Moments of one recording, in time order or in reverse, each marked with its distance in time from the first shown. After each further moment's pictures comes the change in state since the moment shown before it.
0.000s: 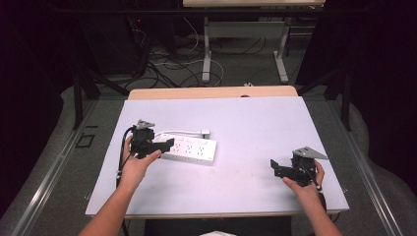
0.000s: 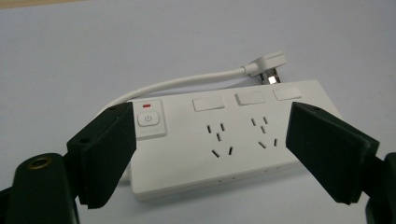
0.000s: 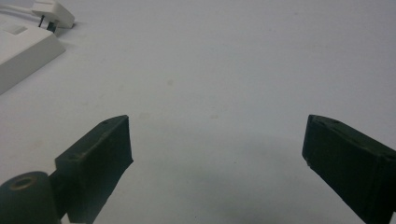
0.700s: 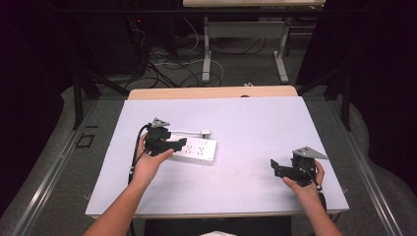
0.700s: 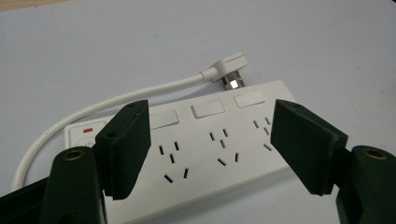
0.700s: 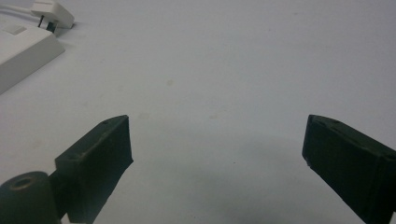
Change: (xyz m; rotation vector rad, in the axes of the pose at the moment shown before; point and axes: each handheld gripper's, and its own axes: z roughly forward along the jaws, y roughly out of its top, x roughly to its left) left arm -0.027 0.011 0.022 0.018 -0.084 0.072; right arm -0.001 0.000 0.000 0.008 0.008 0.000
